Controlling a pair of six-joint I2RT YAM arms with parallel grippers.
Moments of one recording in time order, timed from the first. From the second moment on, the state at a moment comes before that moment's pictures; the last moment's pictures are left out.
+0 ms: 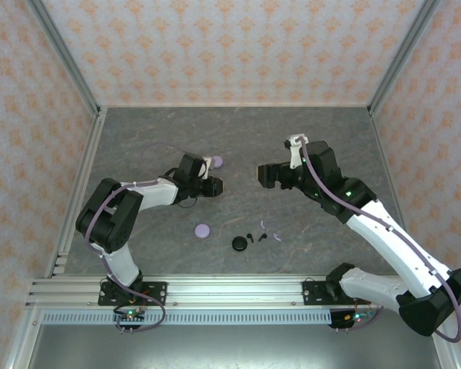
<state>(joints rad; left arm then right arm) -0.42 1.76 0.88 0.00 0.25 -0.43 0.60 1.04 1.09 -0.63 0.01 0.32</state>
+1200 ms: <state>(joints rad) -0.38 1.25 0.73 -0.05 0.05 -0.41 1.08 1.77 1.15 -0.74 0.21 0.46</state>
